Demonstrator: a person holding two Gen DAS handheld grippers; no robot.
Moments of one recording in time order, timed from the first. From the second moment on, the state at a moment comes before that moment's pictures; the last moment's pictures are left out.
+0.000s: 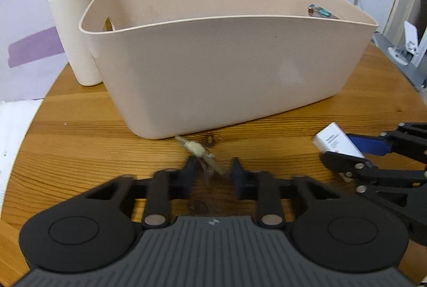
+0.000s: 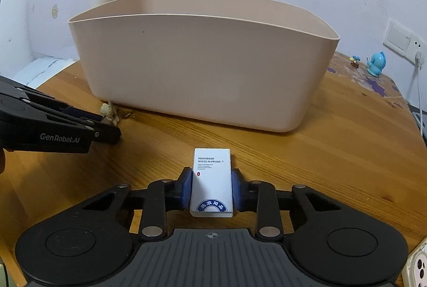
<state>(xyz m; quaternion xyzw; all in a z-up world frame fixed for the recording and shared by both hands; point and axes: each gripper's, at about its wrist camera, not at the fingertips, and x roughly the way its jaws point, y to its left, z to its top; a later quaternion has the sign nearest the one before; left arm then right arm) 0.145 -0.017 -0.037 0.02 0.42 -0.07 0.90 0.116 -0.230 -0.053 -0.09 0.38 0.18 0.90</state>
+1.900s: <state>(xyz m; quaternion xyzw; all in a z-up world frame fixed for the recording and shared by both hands) 0.248 -0.014 0.023 0.05 0.44 -0.05 0.90 0.229 -0.218 0.027 -0.07 0.35 0.14 0.93</state>
